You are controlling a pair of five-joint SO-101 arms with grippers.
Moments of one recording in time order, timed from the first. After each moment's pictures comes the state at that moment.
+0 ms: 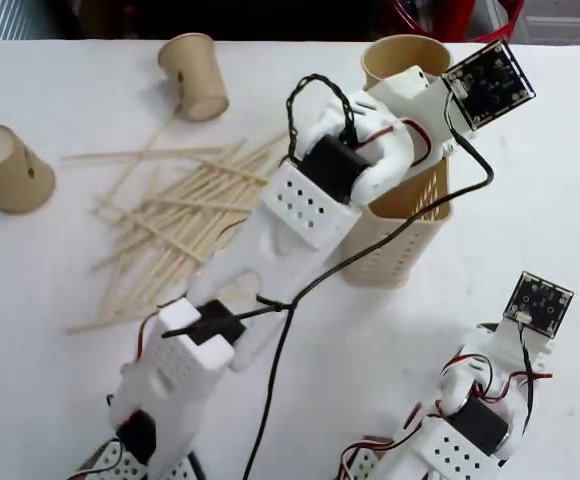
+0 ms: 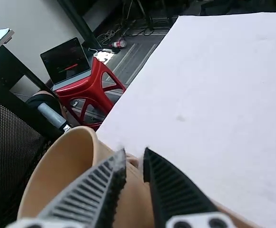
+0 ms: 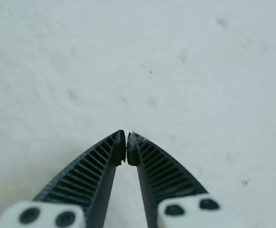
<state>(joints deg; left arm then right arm) 37.6 35.1 -63.0 63.2 -24.6 38.2 -100.7 96.7 54.8 14.6</state>
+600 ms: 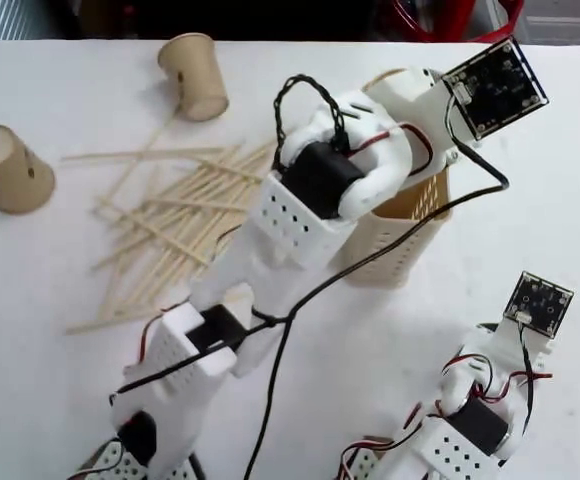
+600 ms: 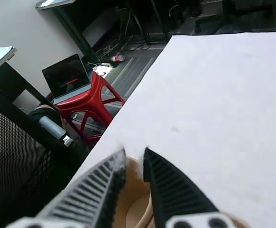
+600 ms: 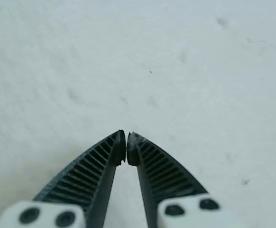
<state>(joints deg) 39.8 34.8 -74.7 73.3 -24.6 38.2 -100.7 96.7 54.8 14.6</state>
